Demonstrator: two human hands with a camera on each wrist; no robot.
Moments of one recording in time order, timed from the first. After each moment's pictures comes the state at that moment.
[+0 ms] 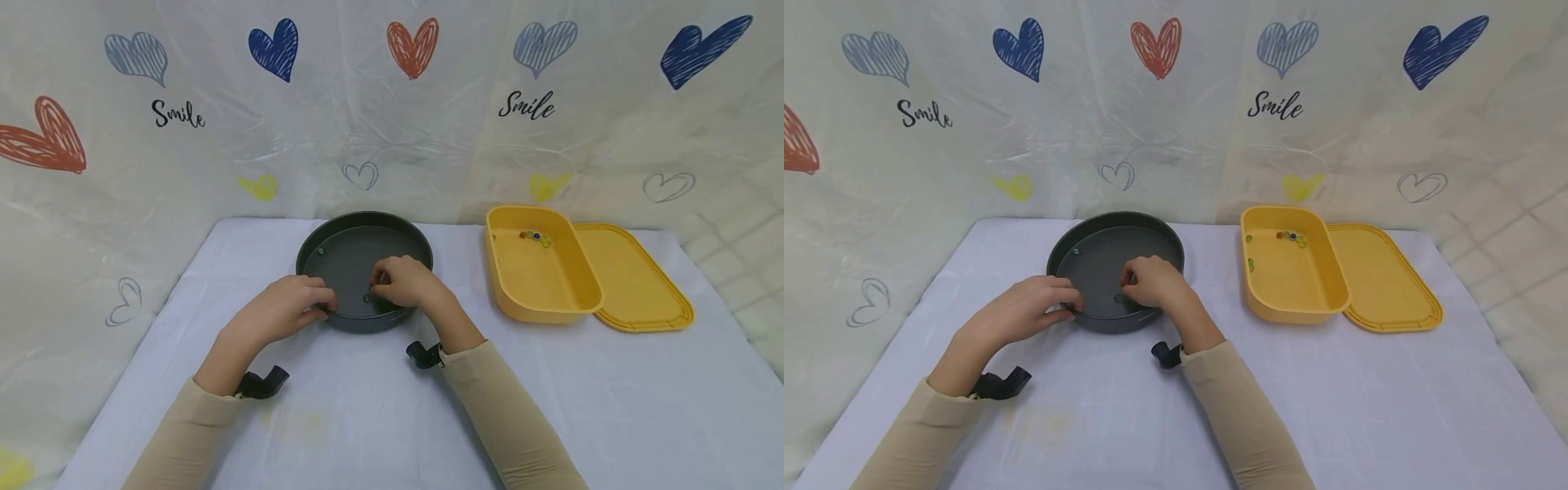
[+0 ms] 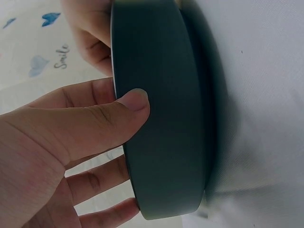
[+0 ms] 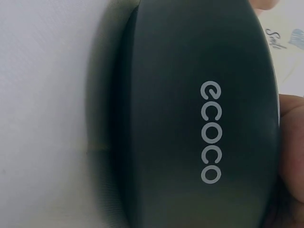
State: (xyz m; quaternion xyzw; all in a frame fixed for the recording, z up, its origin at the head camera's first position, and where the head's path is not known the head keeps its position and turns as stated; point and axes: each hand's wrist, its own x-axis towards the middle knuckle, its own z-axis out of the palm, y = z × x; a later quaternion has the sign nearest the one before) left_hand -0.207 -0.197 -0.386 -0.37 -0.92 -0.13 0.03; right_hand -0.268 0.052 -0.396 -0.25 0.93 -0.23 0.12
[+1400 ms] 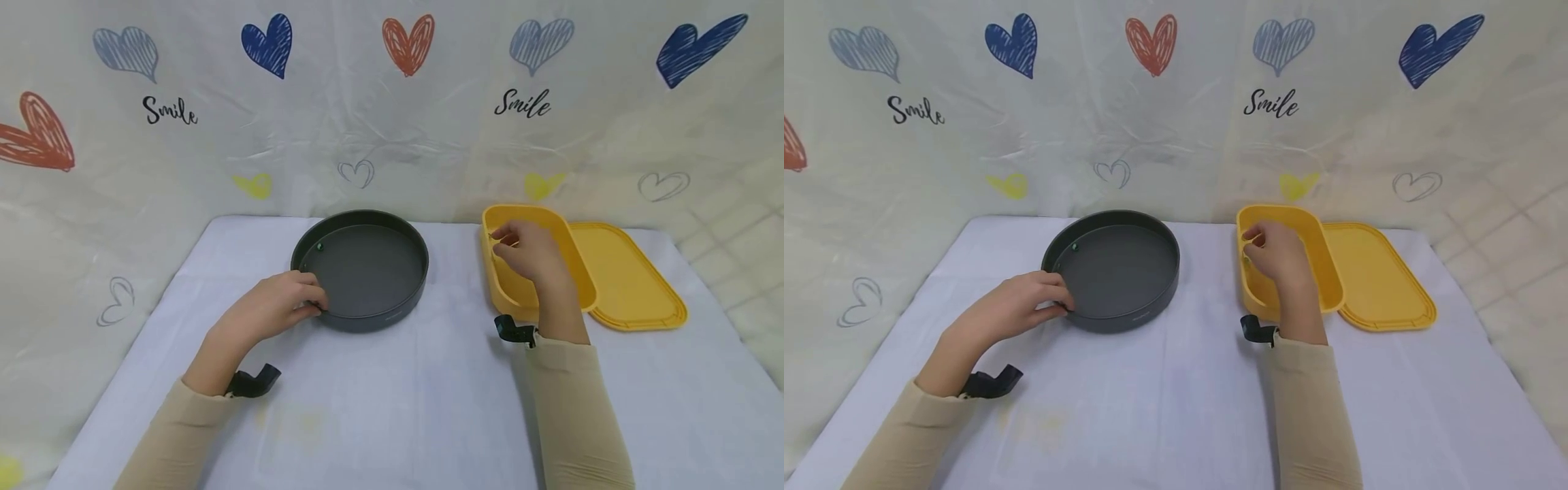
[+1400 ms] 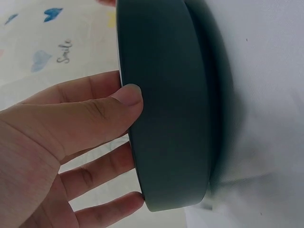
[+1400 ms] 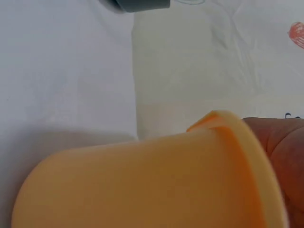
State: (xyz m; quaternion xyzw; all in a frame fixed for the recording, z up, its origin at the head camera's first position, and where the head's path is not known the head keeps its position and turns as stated) left_hand -0.205 -0.203 -0.380 -0.36 -0.92 -0.15 0.02; right_hand -0.276 0.234 -0.363 -0.02 0.95 -0.31 0.05
